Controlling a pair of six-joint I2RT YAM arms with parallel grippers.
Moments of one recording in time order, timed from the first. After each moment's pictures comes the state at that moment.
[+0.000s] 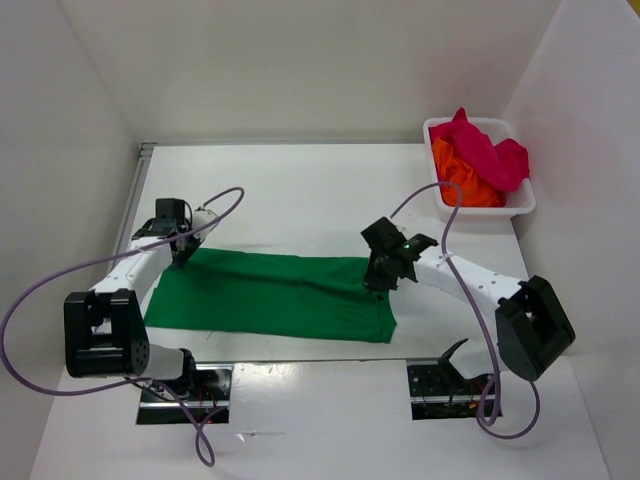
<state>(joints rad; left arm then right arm) 0.08 1.38 0.84 -0.50 -0.15 0.69 0.63 1.37 0.86 -0.64 0.08 0.88</state>
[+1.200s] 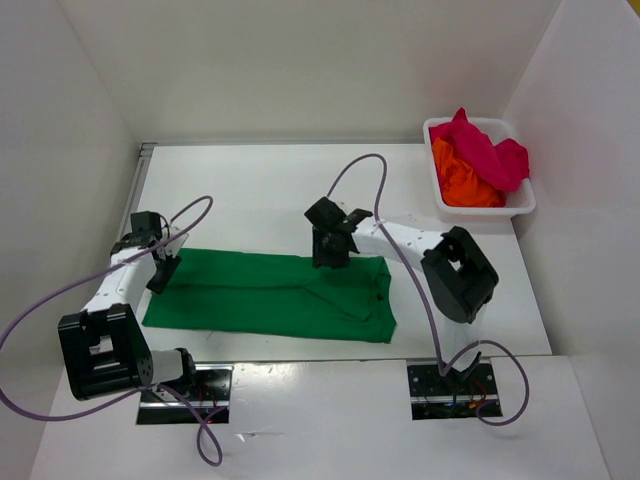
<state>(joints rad) 0.24 1.29 0.78 -0.65 -0.32 0.64 0.77 1.83 1.29 -0.58 0.12 0.73</state>
